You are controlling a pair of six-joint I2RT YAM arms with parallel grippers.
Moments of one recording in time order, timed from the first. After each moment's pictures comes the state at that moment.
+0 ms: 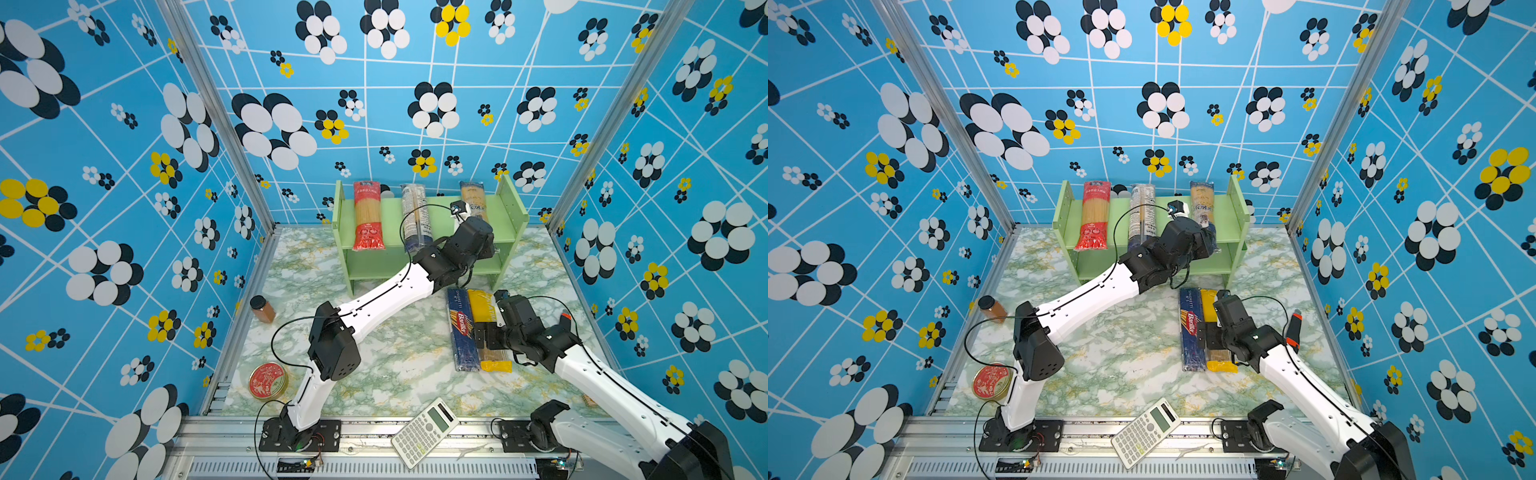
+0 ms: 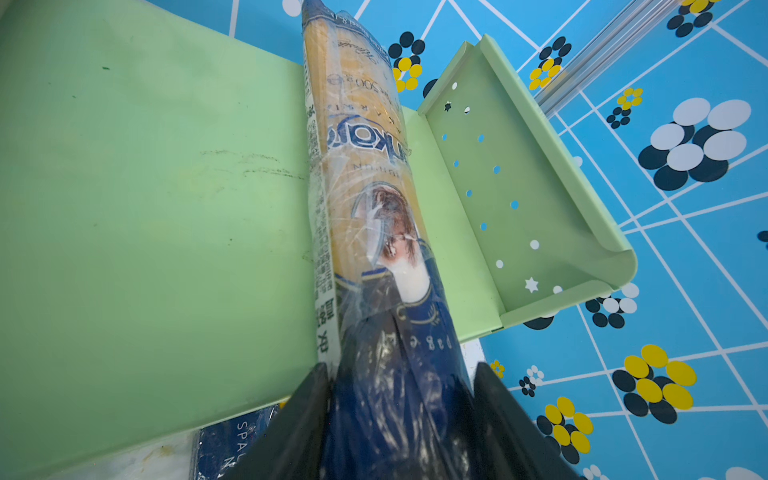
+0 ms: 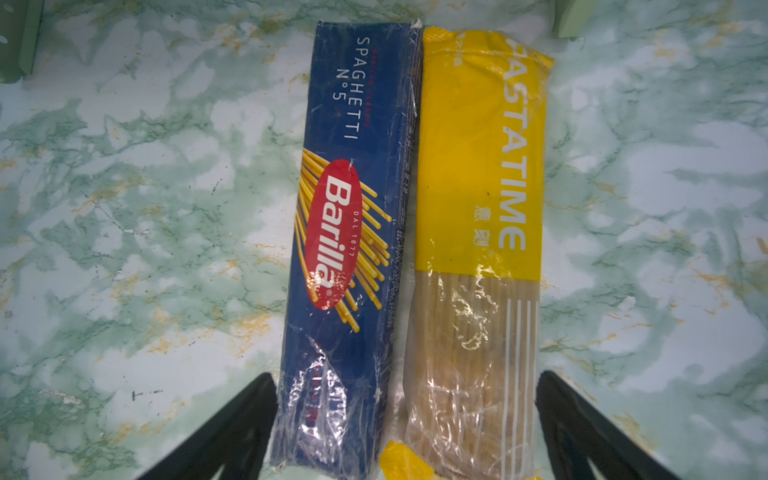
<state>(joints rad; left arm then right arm) -0.95 2.10 2.15 -0.43 -0.34 -0.79 0.47 0.99 0.66 -0.65 0.10 0.37</state>
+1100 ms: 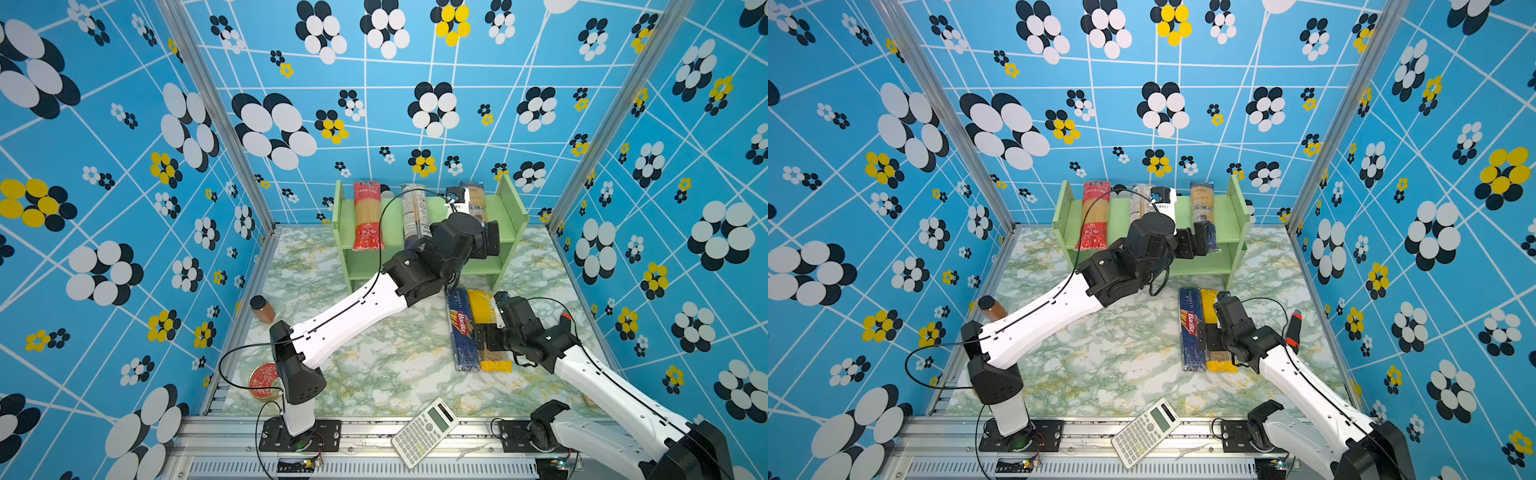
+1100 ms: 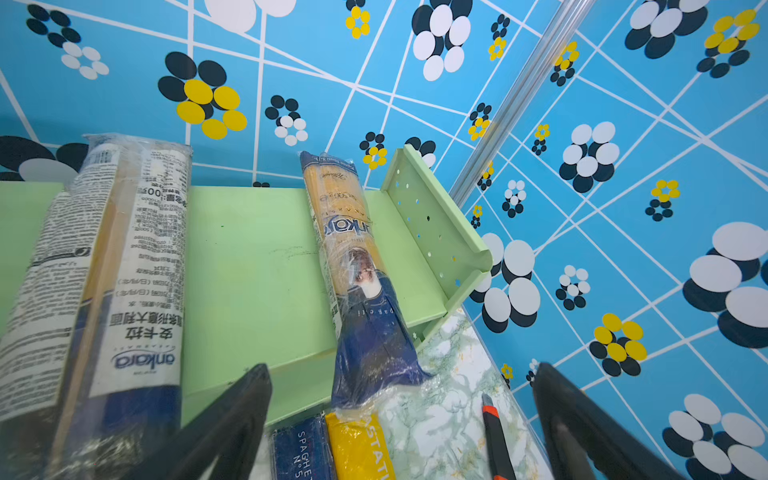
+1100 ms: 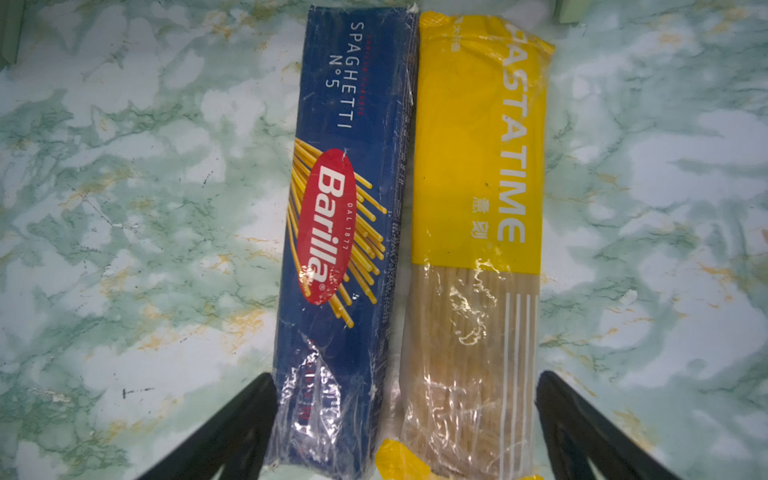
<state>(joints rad) -1.02 1.79 2.01 -0.44 -0.45 -0.52 0.47 0.99 0.65 -0.65 0.10 0.37</state>
